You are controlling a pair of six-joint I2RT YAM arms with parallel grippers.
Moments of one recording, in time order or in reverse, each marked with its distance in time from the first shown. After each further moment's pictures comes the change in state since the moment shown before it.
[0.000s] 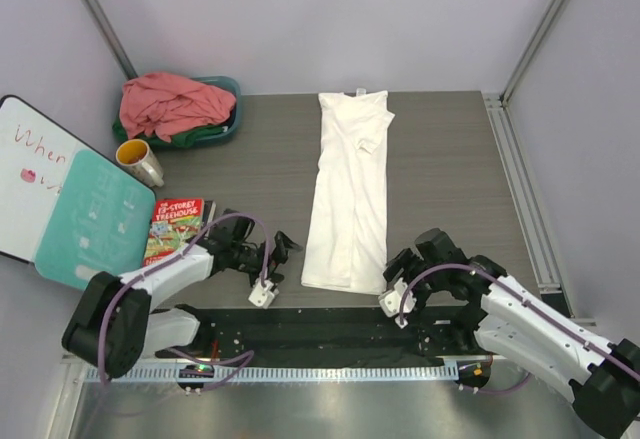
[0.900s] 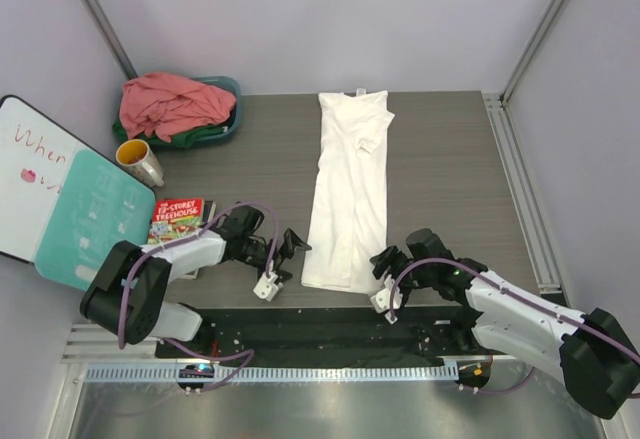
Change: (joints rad) left arm -0.019 0.237 0.103 -0.032 0.114 0.079; right arm 0.001 0.190 -0.126 0.399 -0.116 -0.012
